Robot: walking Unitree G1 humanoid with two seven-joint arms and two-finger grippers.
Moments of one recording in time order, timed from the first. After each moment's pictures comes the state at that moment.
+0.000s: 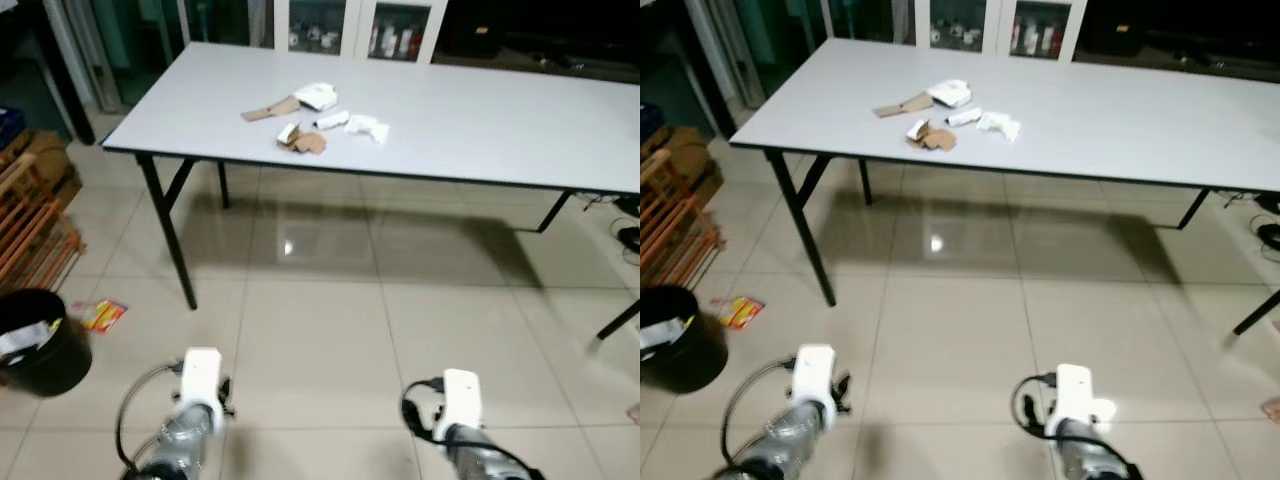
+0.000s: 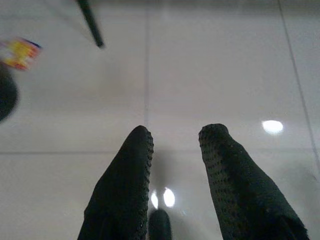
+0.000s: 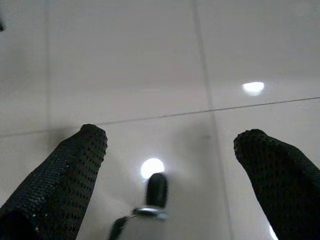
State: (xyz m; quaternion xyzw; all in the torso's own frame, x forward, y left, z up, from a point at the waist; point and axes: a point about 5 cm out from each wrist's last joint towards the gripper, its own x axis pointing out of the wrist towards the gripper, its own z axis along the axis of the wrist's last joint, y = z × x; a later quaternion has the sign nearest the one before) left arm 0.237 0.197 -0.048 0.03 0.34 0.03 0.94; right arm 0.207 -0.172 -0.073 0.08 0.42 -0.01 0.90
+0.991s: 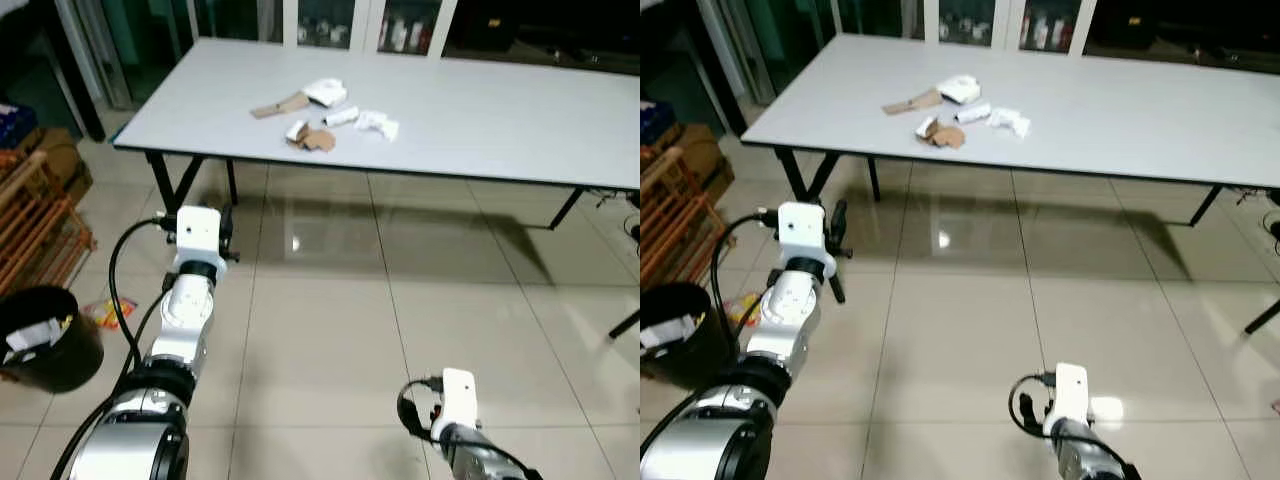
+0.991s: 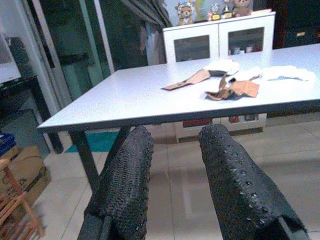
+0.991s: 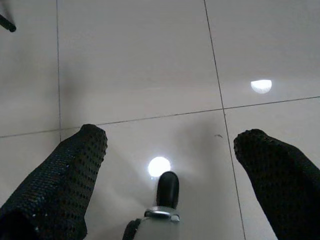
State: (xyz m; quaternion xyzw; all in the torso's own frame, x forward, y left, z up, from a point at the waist) left arm 0.350 0.181 0.109 0.09 -0.07 0.01 0.99; right arm 0.208 -0.174 -0.072 0.09 0.42 -0.02 0.90
